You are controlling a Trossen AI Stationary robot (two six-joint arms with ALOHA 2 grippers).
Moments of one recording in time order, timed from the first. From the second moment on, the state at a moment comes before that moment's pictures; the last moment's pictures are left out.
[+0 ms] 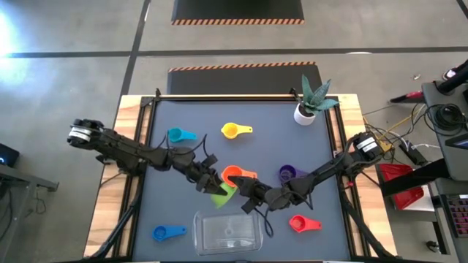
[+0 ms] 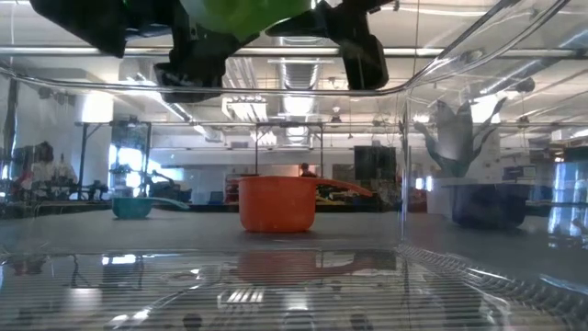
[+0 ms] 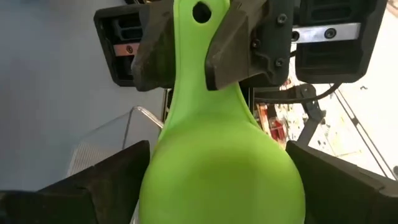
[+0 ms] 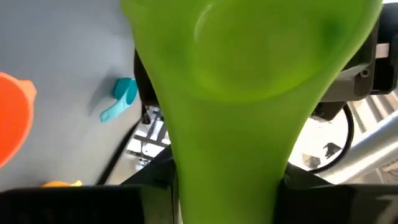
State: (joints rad) left arm -0.17 1.39 0.64 0.61 0.34 -1.15; right arm 0.44 1.82 1.07 0.60 0.87 -1.68
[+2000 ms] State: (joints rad) left arm 0.19 1.21 0.64 0.36 0.20 -1.06; right arm 0.07 1.30 0.91 -0.07 0.10 -0.22
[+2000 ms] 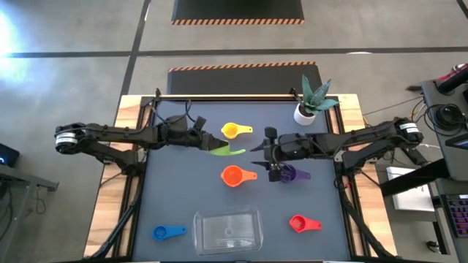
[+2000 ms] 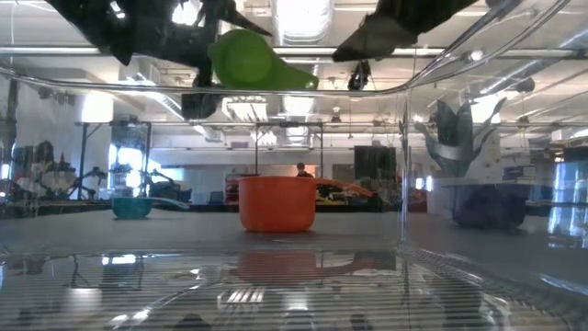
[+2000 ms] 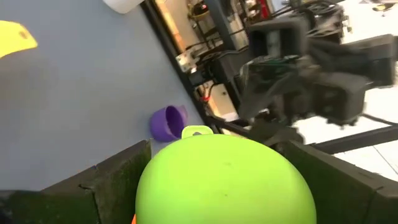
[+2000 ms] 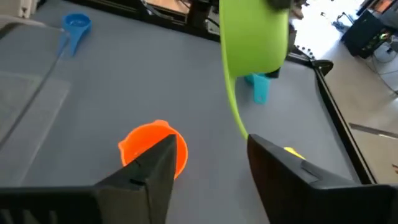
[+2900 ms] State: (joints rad) left arm 0.18 1.21 0.64 0.38 0.23 -1.06; right arm -0.06 1.52 0.83 0.38 -0.11 -0.21
